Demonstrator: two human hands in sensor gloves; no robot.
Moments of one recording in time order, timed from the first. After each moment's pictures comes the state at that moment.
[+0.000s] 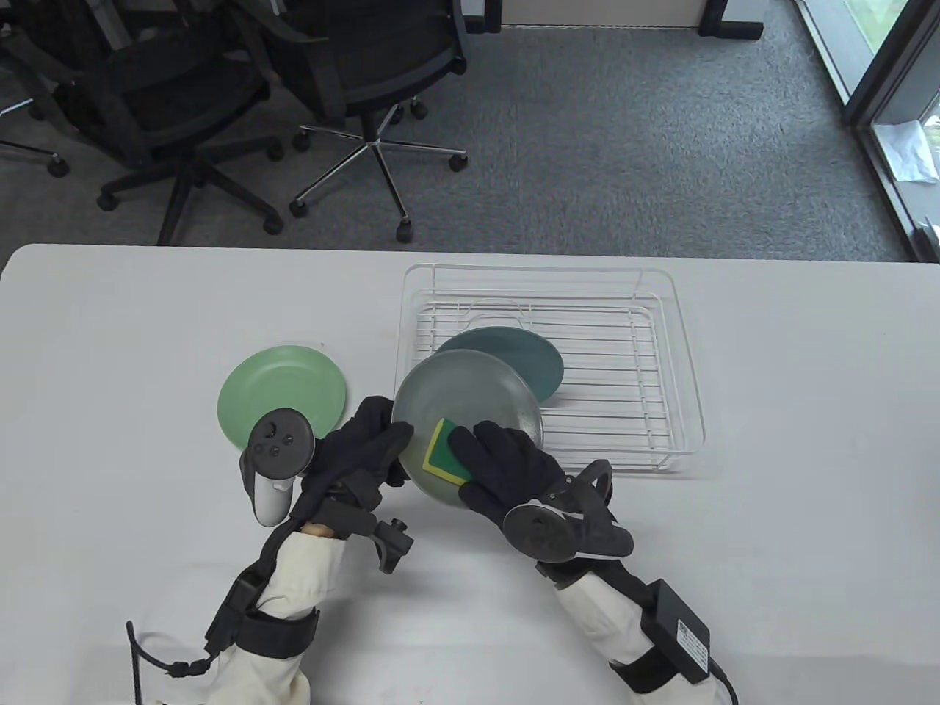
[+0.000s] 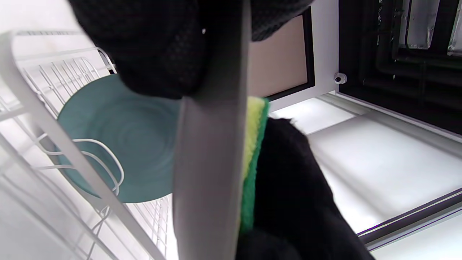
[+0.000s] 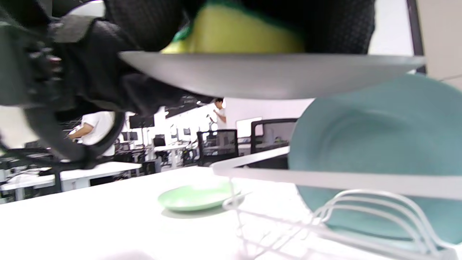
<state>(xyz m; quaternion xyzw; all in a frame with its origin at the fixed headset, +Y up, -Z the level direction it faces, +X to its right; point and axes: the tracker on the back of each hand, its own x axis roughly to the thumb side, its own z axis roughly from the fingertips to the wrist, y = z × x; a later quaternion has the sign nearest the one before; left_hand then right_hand) -0.182 -0.674 -0.292 -0.02 -0.15 0.60 0.79 0.058 -0.662 -0.237 0.35 -0.12 0.92 0.13</state>
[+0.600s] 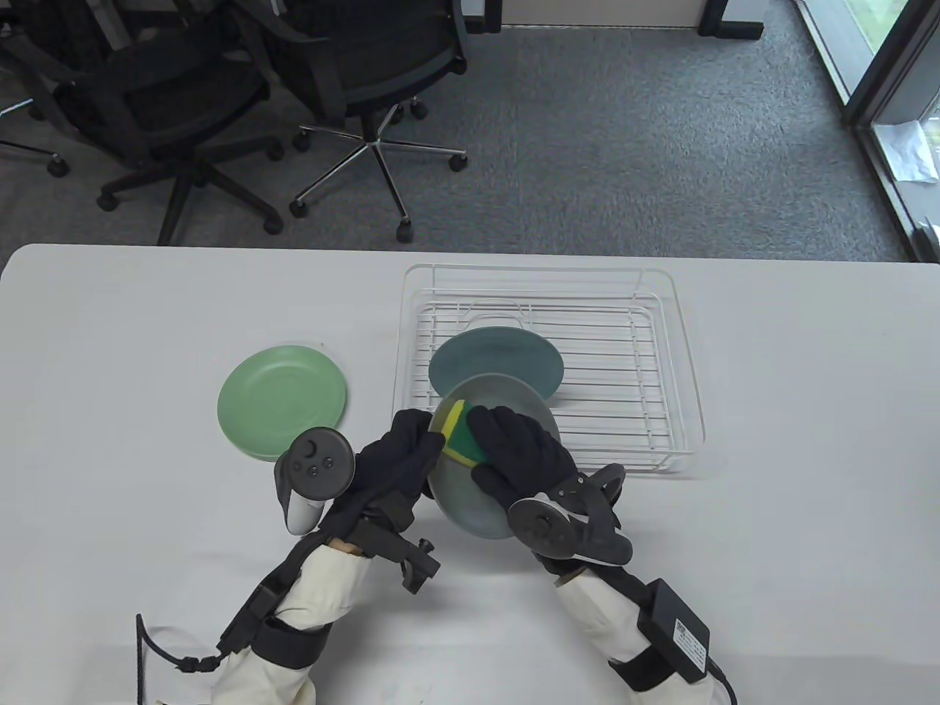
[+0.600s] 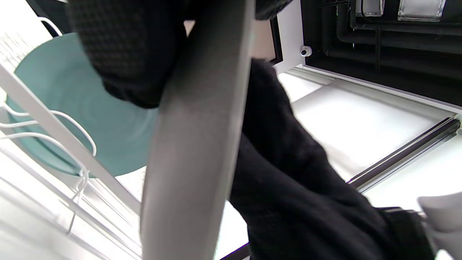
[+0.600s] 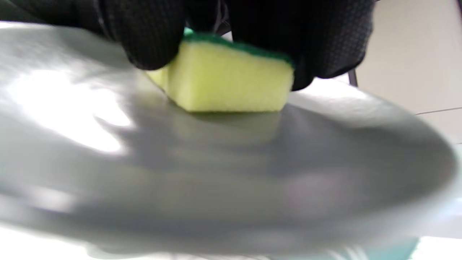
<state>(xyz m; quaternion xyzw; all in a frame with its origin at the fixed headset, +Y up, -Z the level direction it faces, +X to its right) -0.145 -0.670 -0.276 -0.01 -0.22 0.55 0.80 0.075 -0.666 -0.247 0.24 -0.21 0.94 0.10</state>
